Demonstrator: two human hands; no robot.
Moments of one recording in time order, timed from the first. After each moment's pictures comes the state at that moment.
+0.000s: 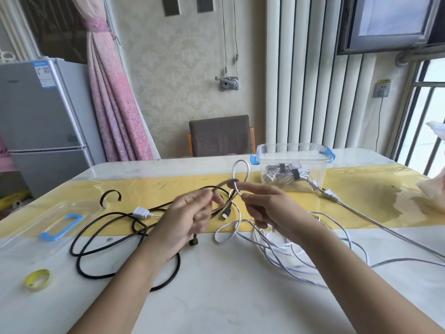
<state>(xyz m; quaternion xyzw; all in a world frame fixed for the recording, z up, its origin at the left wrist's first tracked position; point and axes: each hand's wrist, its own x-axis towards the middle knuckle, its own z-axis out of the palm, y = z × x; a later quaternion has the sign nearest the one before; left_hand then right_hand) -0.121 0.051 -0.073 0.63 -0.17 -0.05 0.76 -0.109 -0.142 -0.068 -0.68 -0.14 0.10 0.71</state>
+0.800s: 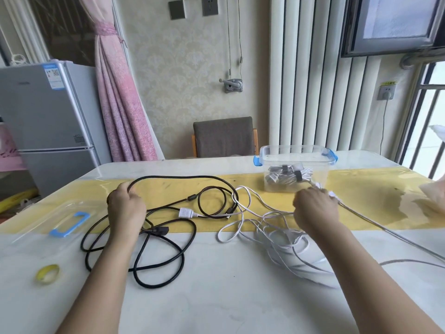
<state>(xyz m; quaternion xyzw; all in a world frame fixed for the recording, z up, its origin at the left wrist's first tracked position) -0.085 0.141 -0.082 0.82 0.23 0.33 0.41 -0.097 -0.186 -0.075 -0.99 0.09 -0.13 0.05</state>
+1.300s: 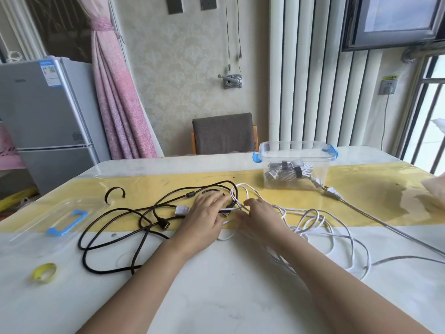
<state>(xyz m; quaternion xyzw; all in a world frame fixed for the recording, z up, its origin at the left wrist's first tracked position) -0.071 0.049 -0.134 0.94 -0.25 0.19 0.15 -0.074 -0.119 -0.123 -0.97 -0.07 -0.08 0.23</state>
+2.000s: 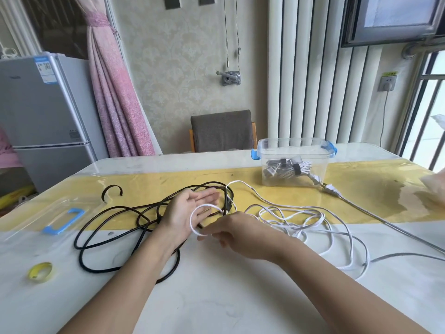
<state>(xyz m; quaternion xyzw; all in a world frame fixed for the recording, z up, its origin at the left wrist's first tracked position) -0.078 0.052 -0.102 0.60 0.01 -0.08 0.80 -0.116 -0.108 -0.101 -0.87 -0.41 -0.03 0.27</state>
